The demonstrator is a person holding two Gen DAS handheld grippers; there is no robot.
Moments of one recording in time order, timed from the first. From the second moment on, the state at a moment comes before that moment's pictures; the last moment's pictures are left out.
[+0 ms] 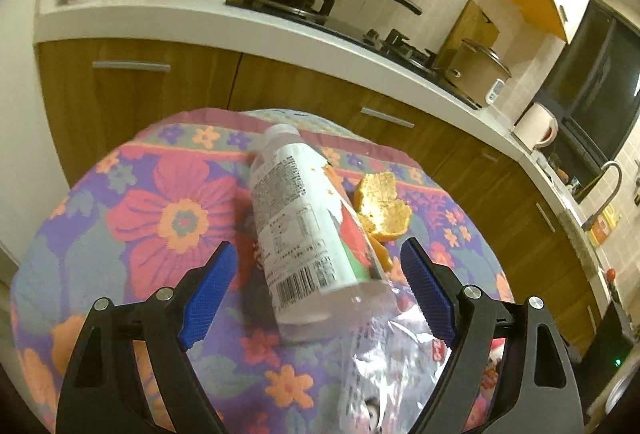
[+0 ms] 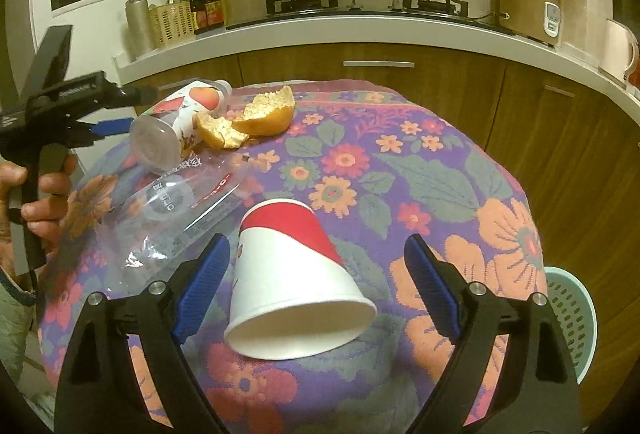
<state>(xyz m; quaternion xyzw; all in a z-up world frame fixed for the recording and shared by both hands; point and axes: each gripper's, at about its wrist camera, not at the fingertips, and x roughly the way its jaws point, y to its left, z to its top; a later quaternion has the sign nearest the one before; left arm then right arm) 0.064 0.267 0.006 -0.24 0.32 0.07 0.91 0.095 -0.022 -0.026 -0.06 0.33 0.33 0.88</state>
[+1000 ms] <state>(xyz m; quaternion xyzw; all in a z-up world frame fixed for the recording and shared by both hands) 0.064 0.250 0.007 -0.18 0.31 0.10 0.93 0.093 -0.014 -0.027 -0.06 0.35 0.34 0.87</state>
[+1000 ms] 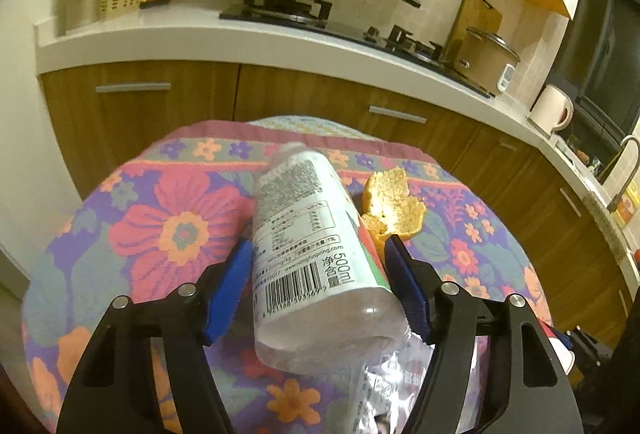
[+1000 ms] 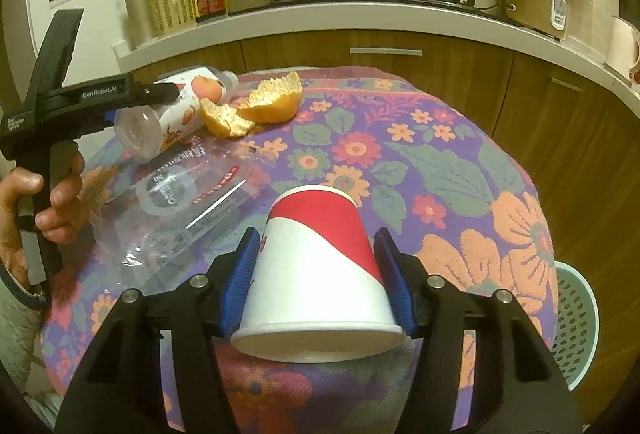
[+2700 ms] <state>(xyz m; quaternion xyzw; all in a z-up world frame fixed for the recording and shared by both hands) 0.021 0.202 0.078 -0.08 0.30 0.09 0.95 0.086 -0.102 0.019 0.02 0.27 0.32 0.91</state>
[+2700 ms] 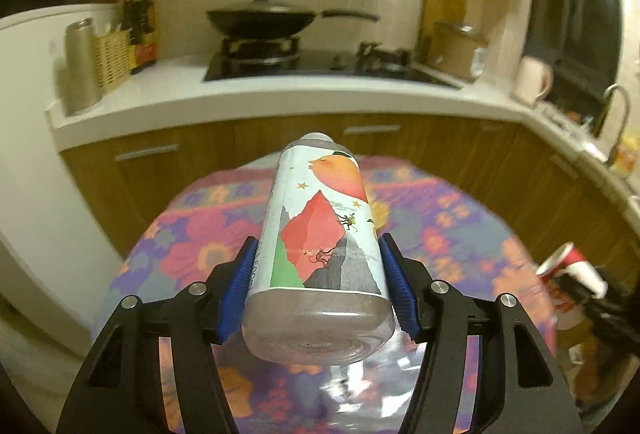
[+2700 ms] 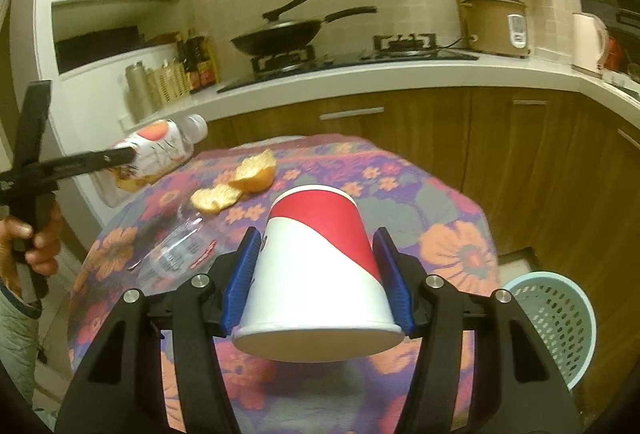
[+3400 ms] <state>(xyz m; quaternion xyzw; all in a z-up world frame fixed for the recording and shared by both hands) 0.189 -0.073 0.025 -0.06 0.32 -0.13 0.93 0.168 -0.279 -0.053 0.07 0.32 0.14 0.94</state>
